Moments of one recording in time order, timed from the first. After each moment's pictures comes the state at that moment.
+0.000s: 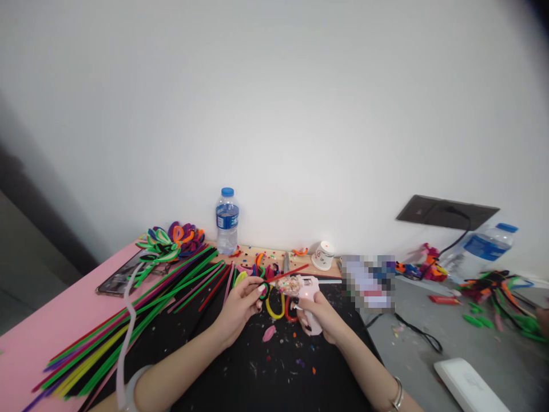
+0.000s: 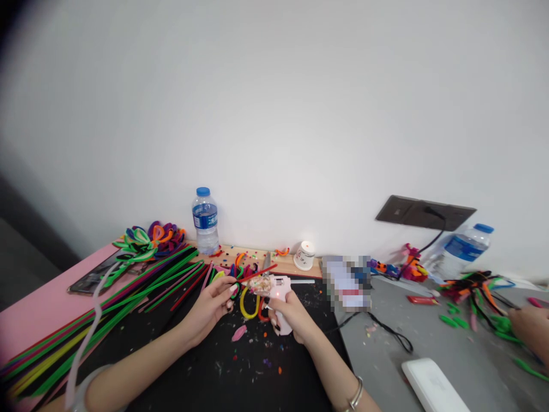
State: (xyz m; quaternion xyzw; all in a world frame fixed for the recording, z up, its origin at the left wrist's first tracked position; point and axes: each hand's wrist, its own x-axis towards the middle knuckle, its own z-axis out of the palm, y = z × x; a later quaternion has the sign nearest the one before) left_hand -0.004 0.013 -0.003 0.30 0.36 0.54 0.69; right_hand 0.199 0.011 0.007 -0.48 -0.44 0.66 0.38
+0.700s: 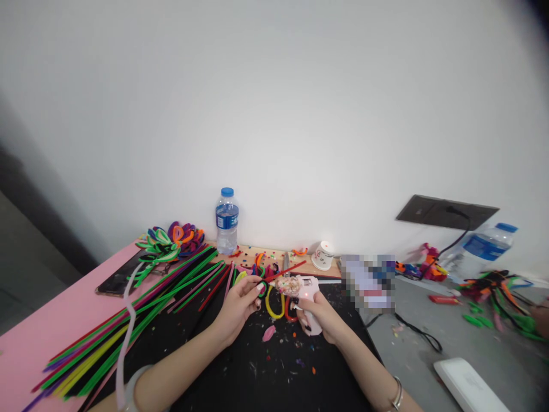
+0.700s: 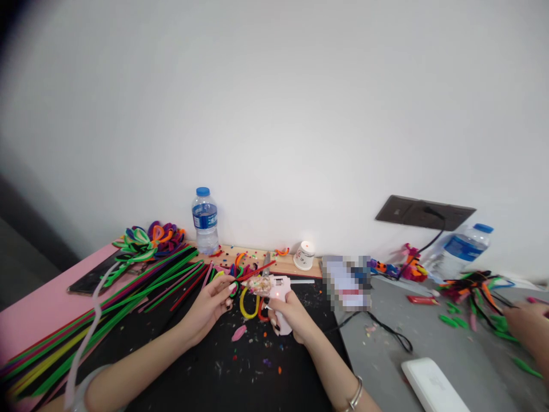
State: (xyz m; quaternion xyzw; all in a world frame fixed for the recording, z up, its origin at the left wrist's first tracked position) left_hand -0.006 0.014 -0.005 0.30 0.37 0.55 0.69; right_hand 0.200 0.011 0.006 -0.48 -0.44 0.66 0.37
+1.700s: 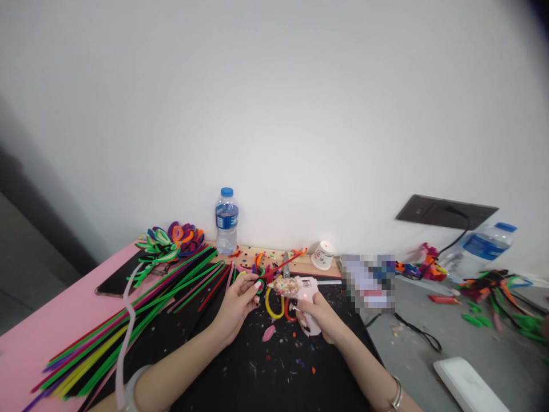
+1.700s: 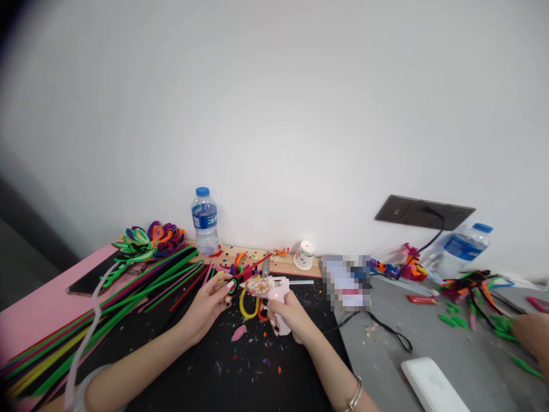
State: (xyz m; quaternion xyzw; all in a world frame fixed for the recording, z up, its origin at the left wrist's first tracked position) left_hand -0.006 0.013 -0.001 0.29 0.37 0.57 0.67; right_hand 0.203 0.012 -0.001 -0.48 -0.46 0.65 0.36
